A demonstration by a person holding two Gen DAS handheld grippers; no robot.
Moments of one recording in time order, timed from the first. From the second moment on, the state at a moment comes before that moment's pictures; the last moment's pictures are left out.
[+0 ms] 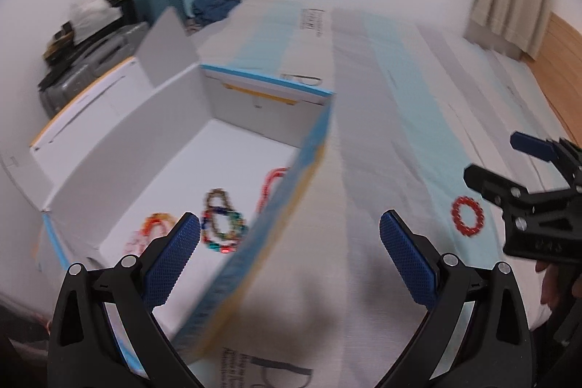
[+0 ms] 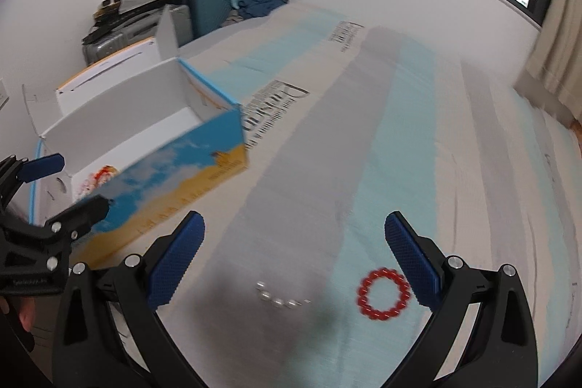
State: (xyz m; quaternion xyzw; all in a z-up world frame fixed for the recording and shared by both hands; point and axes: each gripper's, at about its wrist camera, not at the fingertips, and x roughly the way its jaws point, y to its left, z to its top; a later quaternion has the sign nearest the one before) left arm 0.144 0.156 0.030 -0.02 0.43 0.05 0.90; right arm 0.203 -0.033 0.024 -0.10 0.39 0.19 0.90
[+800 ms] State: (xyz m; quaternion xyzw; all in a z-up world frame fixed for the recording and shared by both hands) left arm 0.184 0.065 -0.070 0.01 0.48 -0.03 0.88; right arm 0.237 -0.121 -0.056 -0.07 0.45 0.15 0.88
